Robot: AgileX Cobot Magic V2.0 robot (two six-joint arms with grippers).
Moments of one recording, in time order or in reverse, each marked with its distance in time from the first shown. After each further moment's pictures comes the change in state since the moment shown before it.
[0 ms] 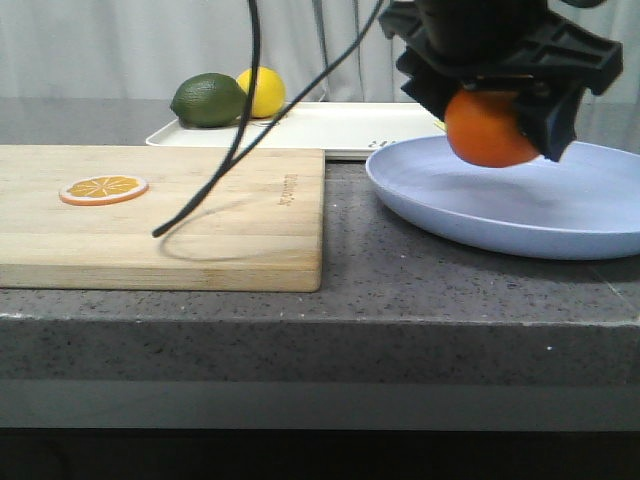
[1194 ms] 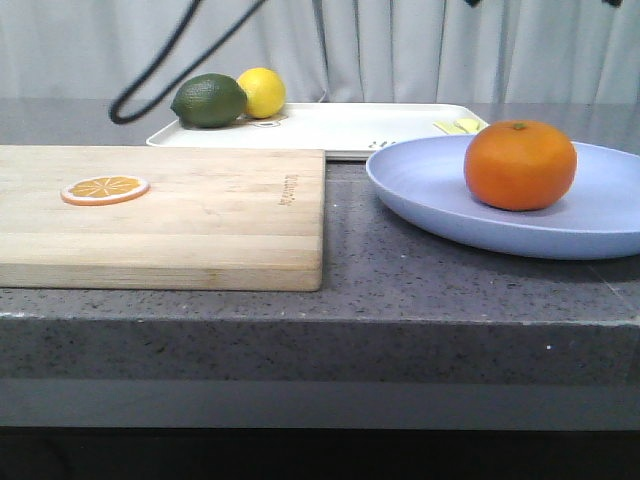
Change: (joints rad) left arm -0.009 -0.198 -0.072 -0.111 0.224 0.000; right arm 0.000 0.000 0.000 0.000 -0.015 0.000
